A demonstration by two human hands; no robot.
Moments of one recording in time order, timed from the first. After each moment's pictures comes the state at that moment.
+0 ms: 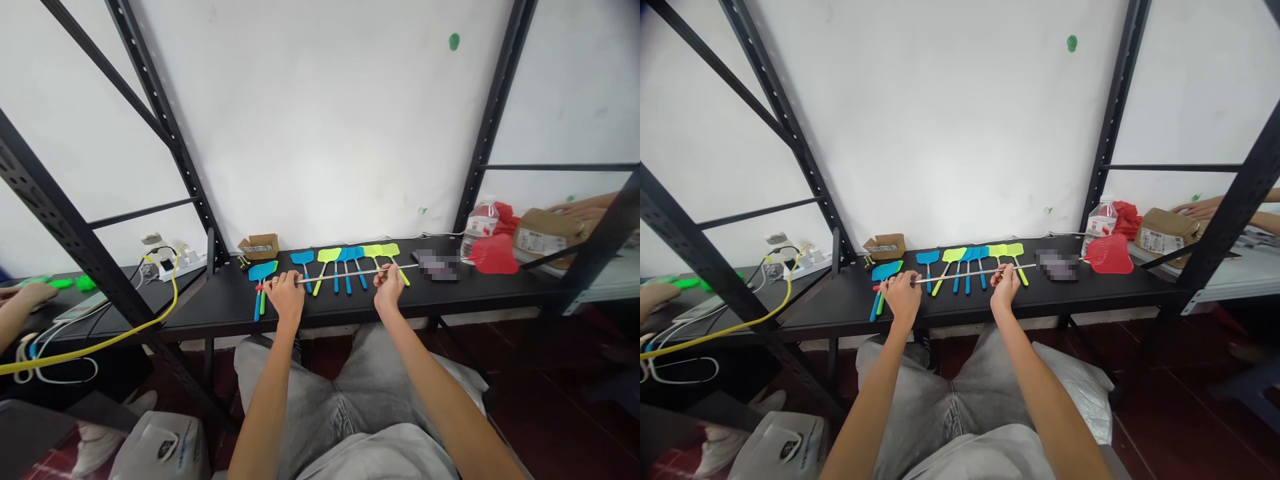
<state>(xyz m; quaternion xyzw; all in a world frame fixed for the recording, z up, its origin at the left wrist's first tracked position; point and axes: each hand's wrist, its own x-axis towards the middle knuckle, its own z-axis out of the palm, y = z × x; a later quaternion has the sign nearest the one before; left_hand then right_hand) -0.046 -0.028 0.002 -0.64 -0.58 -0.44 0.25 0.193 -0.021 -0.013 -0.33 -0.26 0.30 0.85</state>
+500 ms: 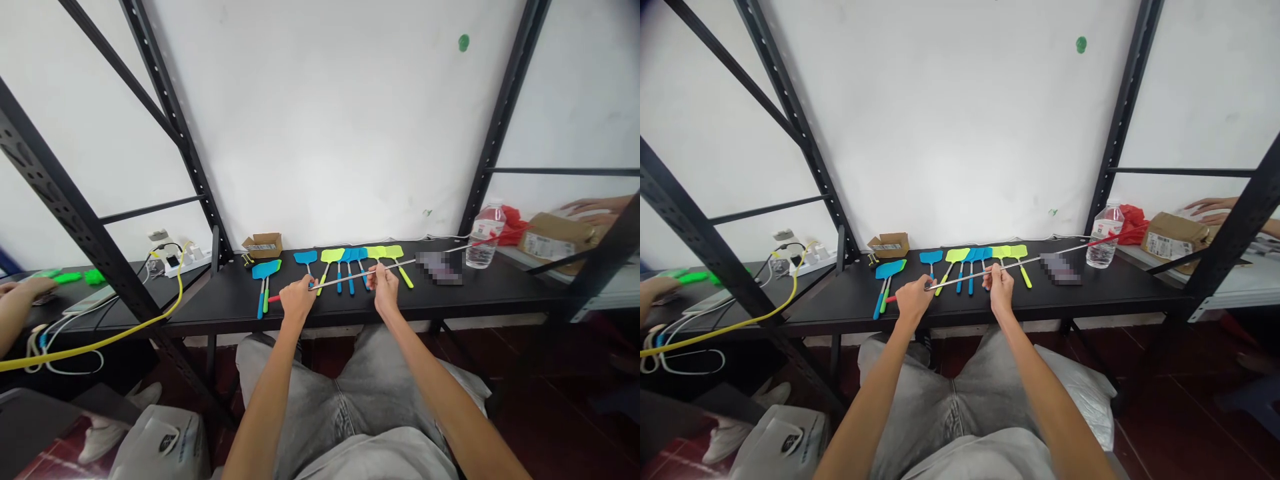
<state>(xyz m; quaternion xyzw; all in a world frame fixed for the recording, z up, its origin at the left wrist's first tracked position) -0.038 -0.027 -0.002 -0.69 -0.63 -0.32 0.18 0.185 -0.029 -0.013 -0.34 -0.39 0.33 0.79</state>
